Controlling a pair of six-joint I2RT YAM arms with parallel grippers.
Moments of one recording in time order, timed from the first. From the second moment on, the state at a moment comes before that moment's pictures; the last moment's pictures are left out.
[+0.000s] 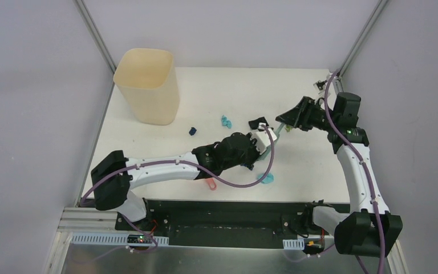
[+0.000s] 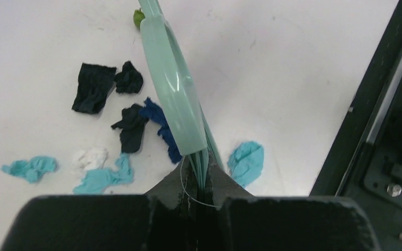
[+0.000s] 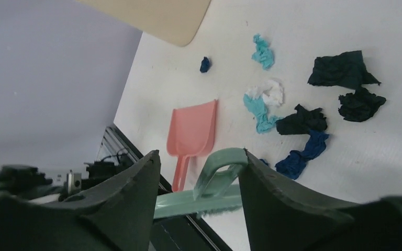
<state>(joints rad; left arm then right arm) -1.18 1.57 1.09 0.14 -0.15 -0.04 -0.05 1.10 1.00 -0.39 -0.85 0.46</state>
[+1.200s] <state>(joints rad) -0.96 1.22 1.10 -0.74 0.58 0.19 0.09 1.12 1.11 -1.57 -1.27 -1.29</state>
